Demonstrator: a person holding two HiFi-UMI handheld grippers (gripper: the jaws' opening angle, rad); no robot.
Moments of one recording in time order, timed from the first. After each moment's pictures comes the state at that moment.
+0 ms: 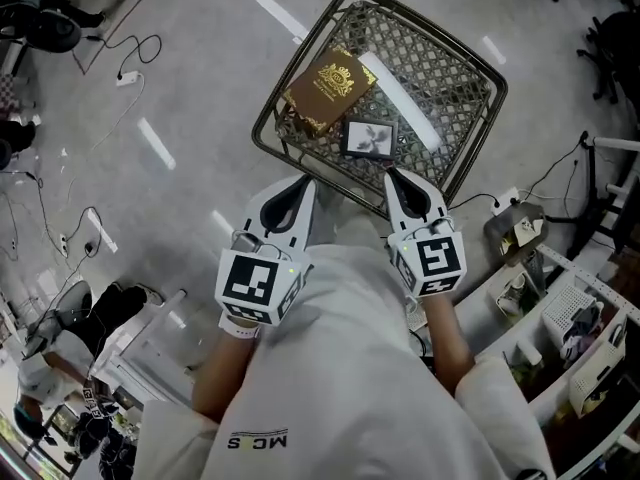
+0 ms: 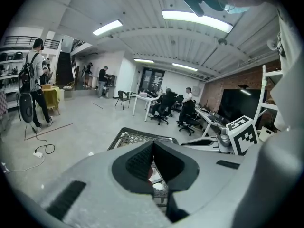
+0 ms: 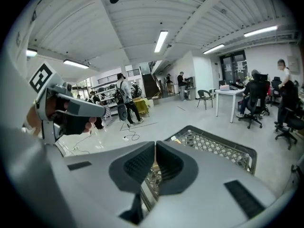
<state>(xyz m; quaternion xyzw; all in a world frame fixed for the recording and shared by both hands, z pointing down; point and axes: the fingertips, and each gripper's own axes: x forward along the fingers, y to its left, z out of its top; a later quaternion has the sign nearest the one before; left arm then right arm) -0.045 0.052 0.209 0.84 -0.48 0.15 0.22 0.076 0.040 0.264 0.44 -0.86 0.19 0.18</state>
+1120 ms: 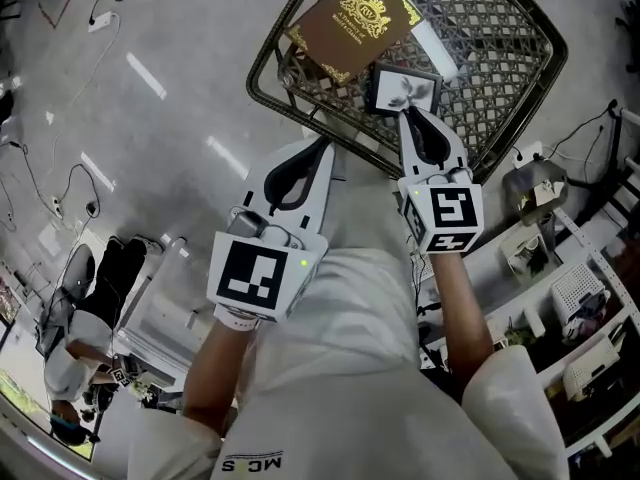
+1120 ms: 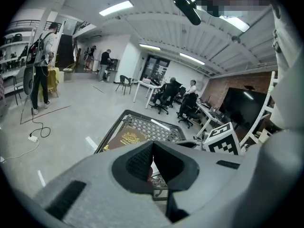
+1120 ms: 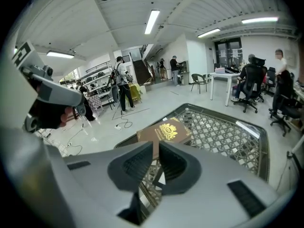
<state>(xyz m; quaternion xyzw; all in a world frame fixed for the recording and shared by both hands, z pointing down) -0.069 0.011 0.312 0.82 -0.46 0.17 0.31 0.038 -0.016 0.407 0.46 -0.82 0.25 0.25</state>
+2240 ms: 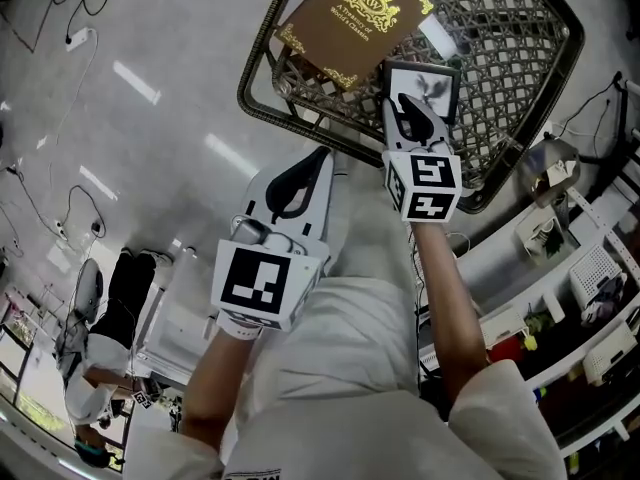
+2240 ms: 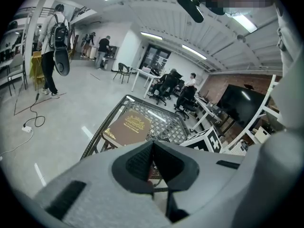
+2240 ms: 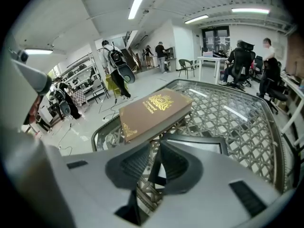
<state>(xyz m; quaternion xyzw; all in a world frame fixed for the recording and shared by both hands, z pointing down) -0.091 0.009 0.395 0.82 -0.41 0.21 0.35 0.019 -0.024 0.533 0.50 -0.75 0.31 0.29</state>
